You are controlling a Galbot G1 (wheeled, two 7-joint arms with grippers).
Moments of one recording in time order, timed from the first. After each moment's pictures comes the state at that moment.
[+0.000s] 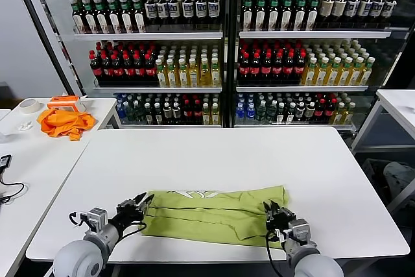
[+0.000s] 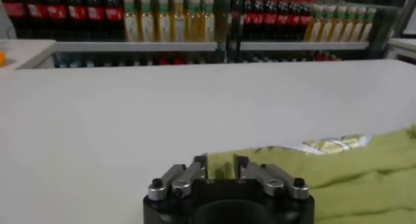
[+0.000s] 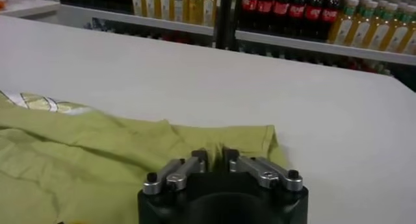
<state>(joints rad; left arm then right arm) 1.34 -0.94 -0.40 -1.93 -0.67 0.40 -0.04 -1.39 1.03 0.27 2.12 0.44 -0.54 0.32</state>
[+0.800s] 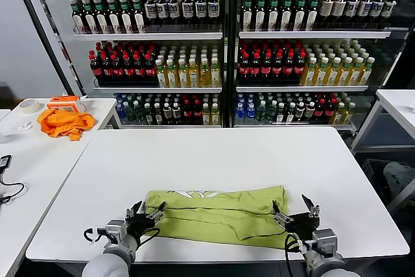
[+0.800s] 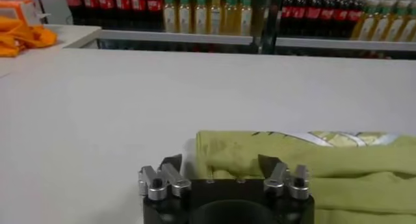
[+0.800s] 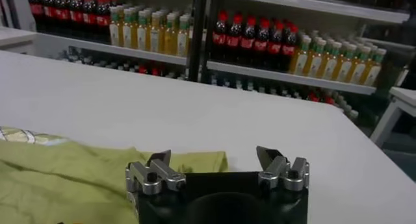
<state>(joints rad) 1.35 -1.04 -0.24 -1.96 -0.64 0.40 -0.38 -1.54 1.05 0.42 2.25 0.36 -0.50 0.32</state>
